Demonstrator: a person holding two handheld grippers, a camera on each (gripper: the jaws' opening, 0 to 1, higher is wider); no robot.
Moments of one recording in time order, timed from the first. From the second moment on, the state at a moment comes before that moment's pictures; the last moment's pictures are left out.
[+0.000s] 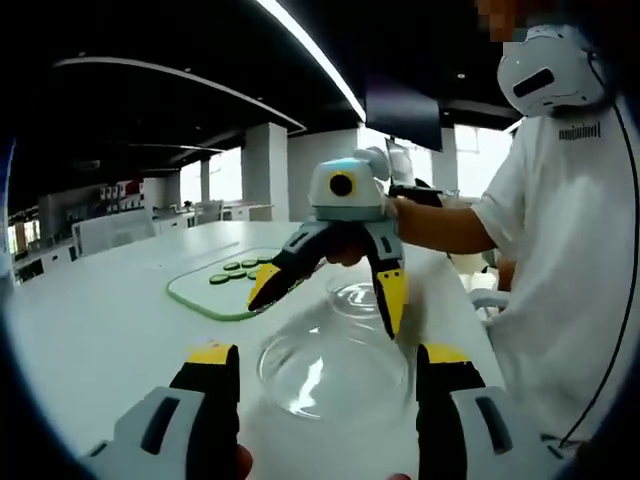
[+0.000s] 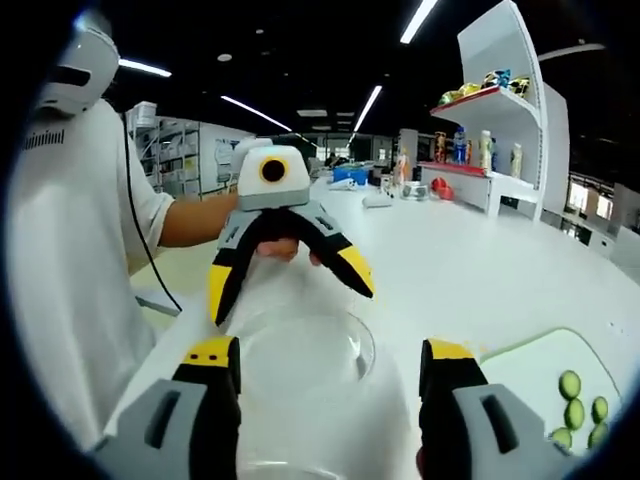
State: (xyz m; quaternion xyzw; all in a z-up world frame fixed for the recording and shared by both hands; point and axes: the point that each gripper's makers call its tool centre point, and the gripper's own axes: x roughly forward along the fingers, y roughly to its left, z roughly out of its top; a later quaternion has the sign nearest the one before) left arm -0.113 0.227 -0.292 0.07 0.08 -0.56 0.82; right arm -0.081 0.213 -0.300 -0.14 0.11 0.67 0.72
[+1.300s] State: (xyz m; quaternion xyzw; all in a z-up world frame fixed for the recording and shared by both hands) left arm -0.078 0.219 -0.224 0.05 -0.01 -0.46 0.89; right arm -0.045 0.064 -0.205 -0.09 0.01 0.48 0.87
